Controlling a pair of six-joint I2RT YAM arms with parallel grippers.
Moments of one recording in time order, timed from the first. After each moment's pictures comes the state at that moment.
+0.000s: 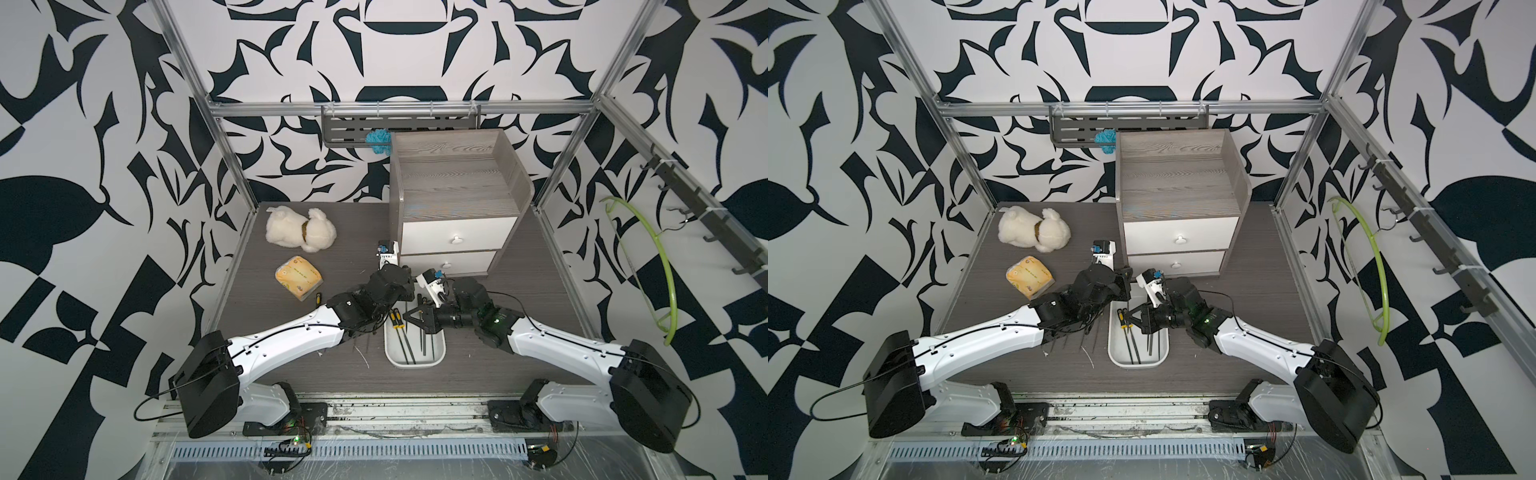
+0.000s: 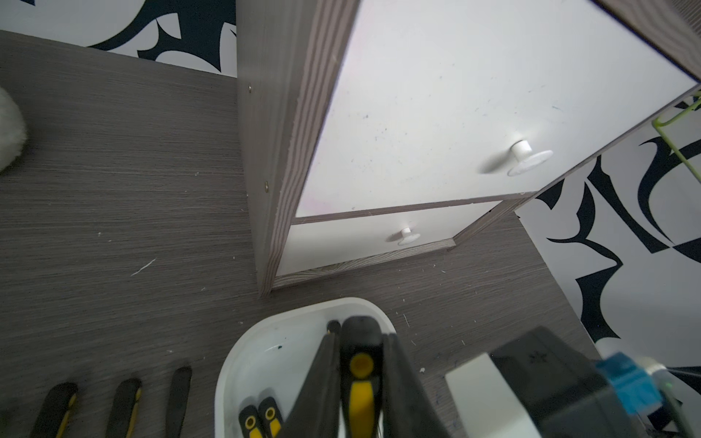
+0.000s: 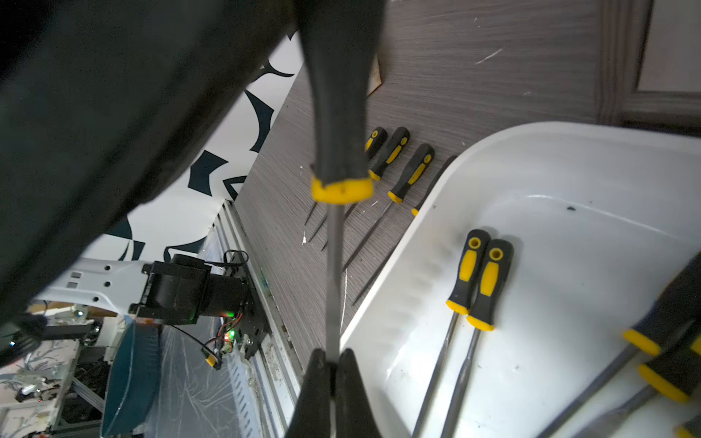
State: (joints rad) left arm -1.00 1.35 0.96 -0.09 -0.41 -0.65; right arm 0.74 1.24 0.60 0.11 -0.53 0.59
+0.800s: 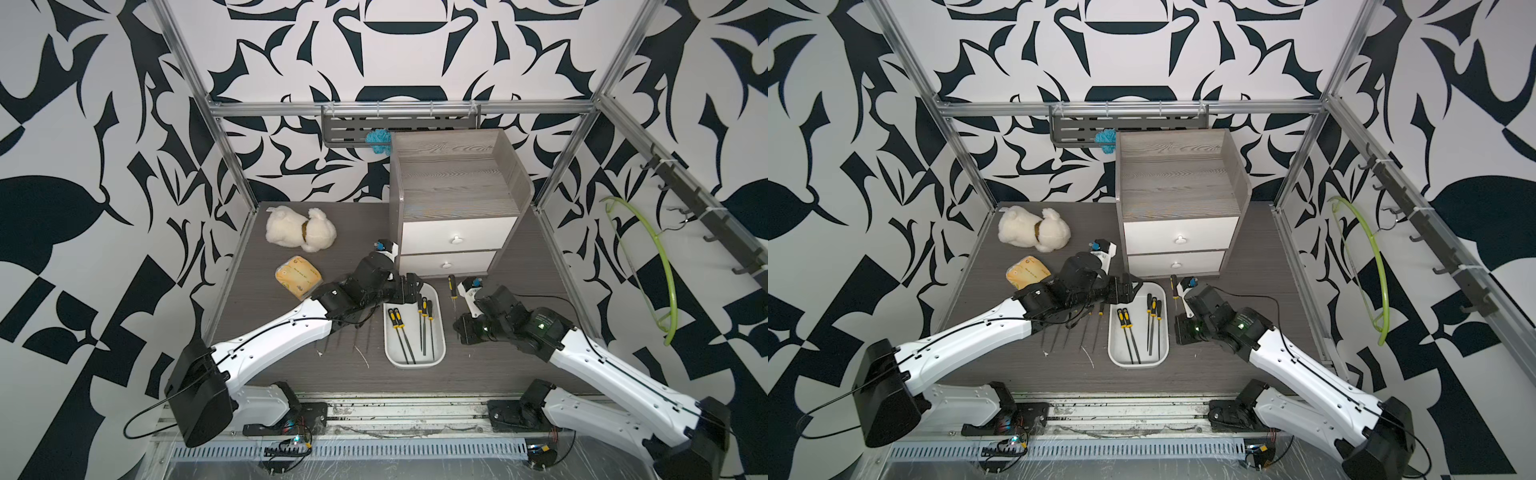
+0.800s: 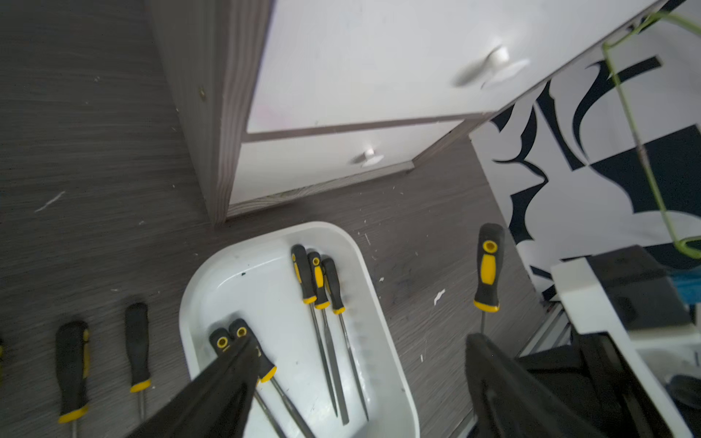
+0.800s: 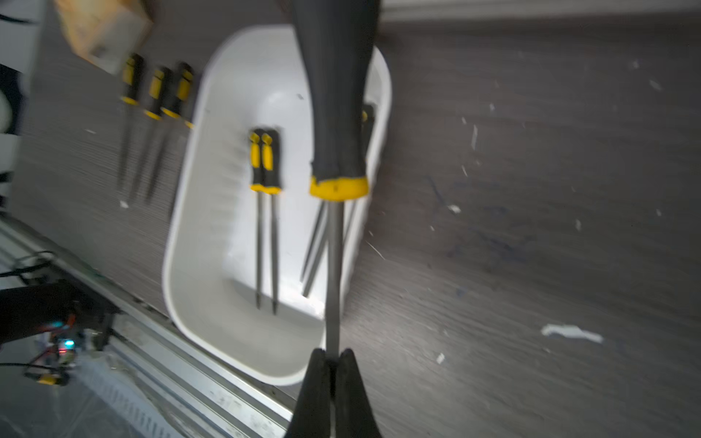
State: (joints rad) left arm -0.89 1.33 1.02 -0.31 0.00 -0.64; right arm 0.72 0.97 0.77 -0.83 -0.07 0.56
